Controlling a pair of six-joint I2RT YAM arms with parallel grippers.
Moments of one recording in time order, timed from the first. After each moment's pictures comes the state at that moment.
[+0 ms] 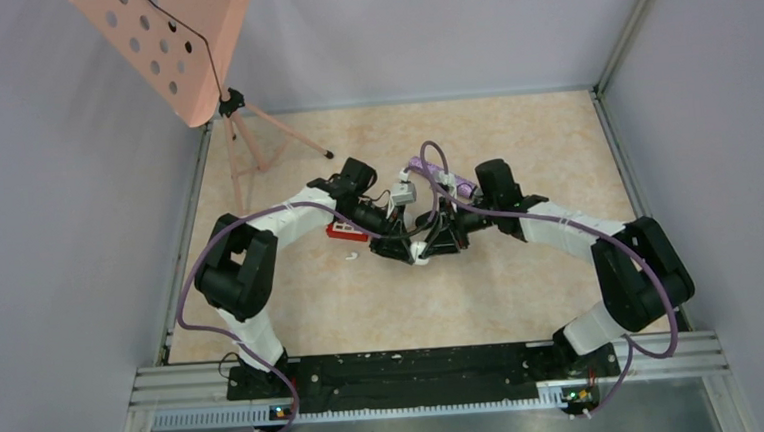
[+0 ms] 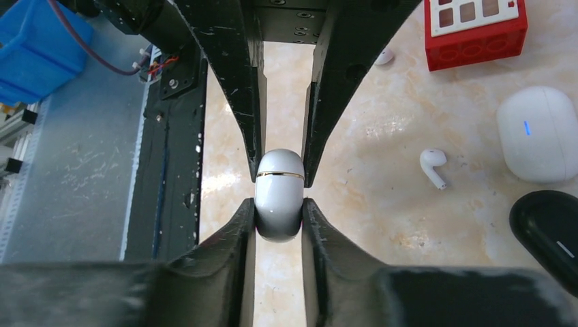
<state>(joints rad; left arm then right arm) -0.54 1.79 1.19 -0.55 1.15 0.58 0.45 1.50 0.80 -0.01 -1.11 -0.17</state>
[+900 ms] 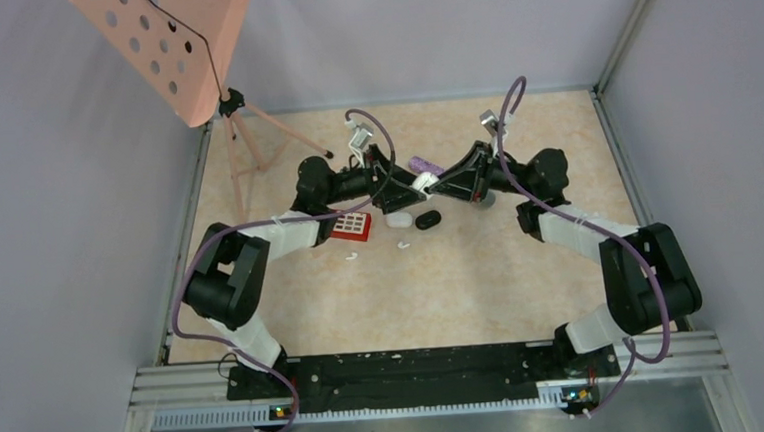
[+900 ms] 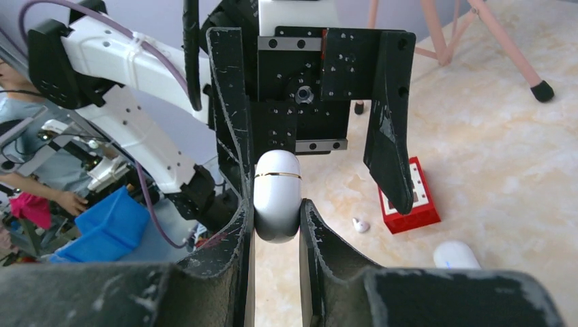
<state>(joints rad) -0.45 1.71 0.90 1.02 0.98 -0.77 0.28 1.47 0.72 1.06 -1.08 0.81</state>
